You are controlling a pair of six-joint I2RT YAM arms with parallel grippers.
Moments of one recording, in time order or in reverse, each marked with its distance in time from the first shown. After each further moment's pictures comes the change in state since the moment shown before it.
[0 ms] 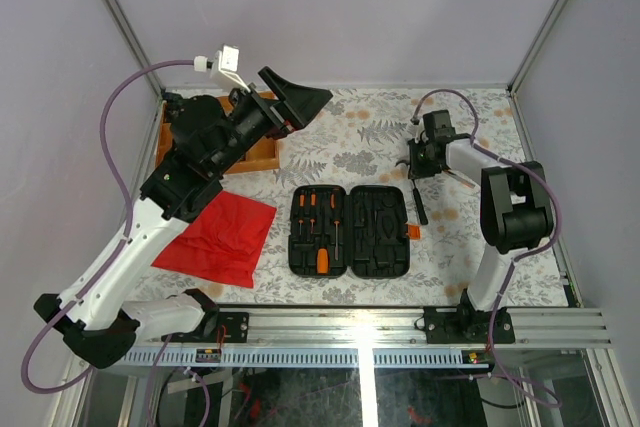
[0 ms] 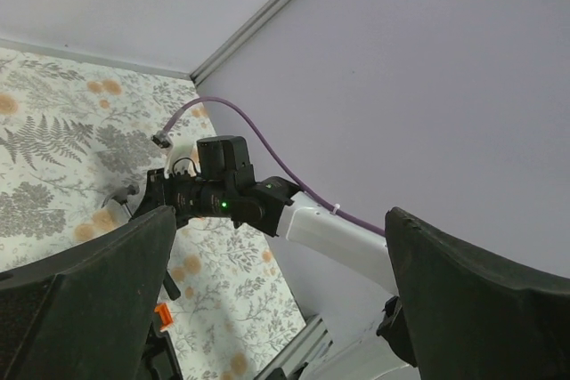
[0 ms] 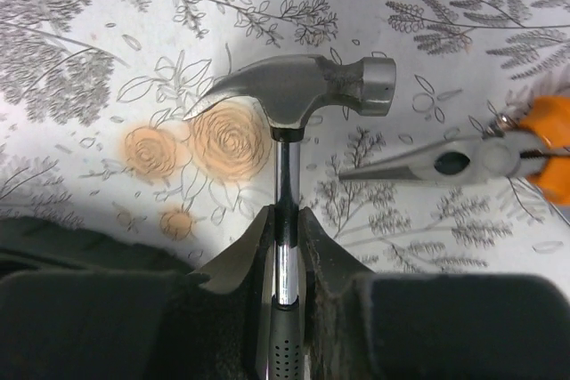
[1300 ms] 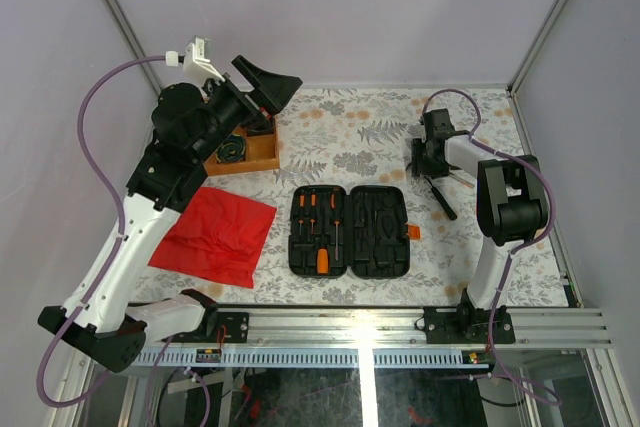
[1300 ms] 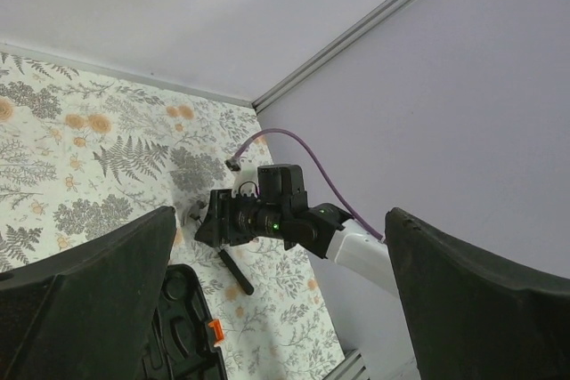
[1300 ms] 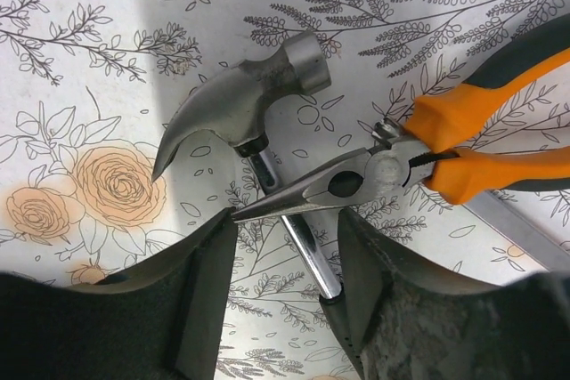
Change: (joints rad) left arm 0.187 -0.002 0.021 -0.075 0.055 0.026; right arm -0.022 0.046 0.041 -0.045 0.194 0.041
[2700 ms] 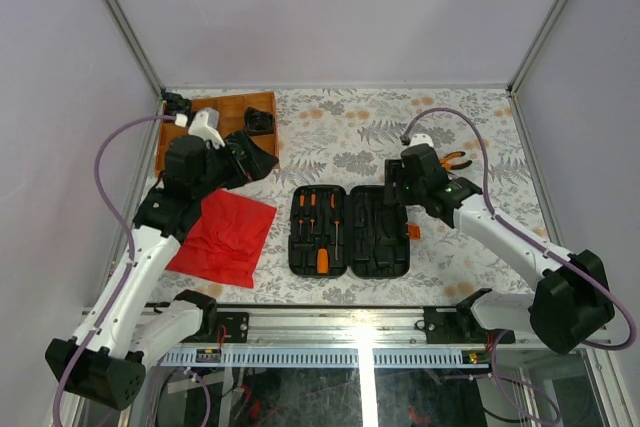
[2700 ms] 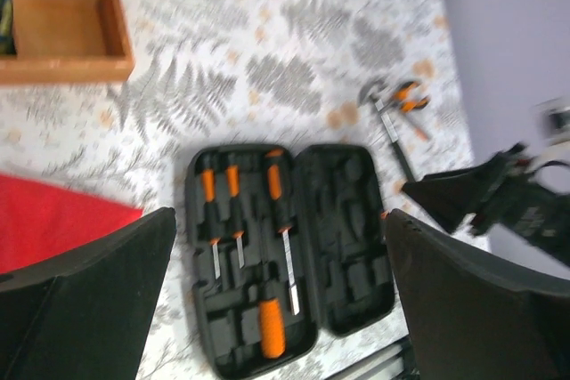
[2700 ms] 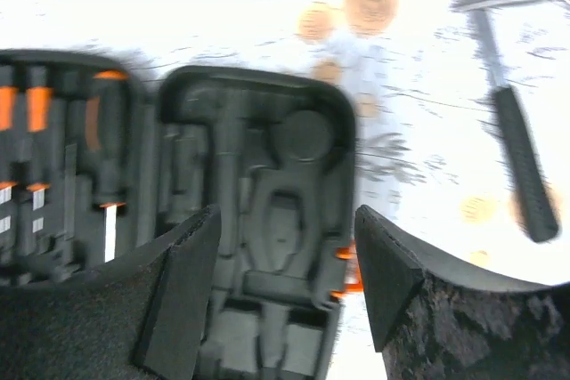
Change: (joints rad) left arm 0.174 -0.215 -0.528 -0.122 0.127 0.238; right arm 0.403 -0.682 -0.386 0.044 0.077 0.270
